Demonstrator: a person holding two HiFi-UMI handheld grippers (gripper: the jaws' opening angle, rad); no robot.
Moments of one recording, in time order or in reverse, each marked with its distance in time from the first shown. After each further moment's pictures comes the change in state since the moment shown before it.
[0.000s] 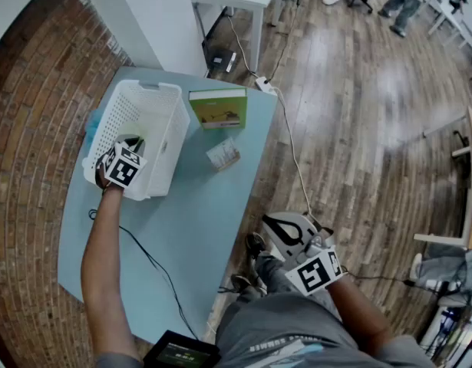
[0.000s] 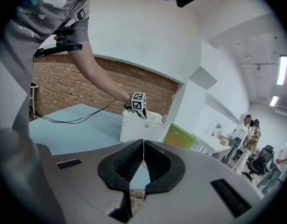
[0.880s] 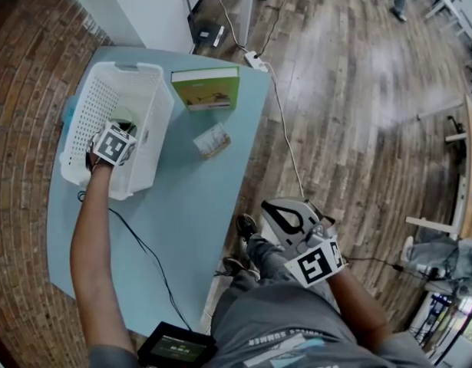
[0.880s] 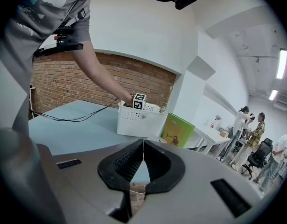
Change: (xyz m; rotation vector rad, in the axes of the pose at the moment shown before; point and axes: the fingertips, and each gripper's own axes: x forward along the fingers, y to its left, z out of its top) left arm 0.072 -0.010 -0.014 -0.047 0.122 -0.143; right arm 0.017 -0.018 -0.035 0.043 0.076 0.000
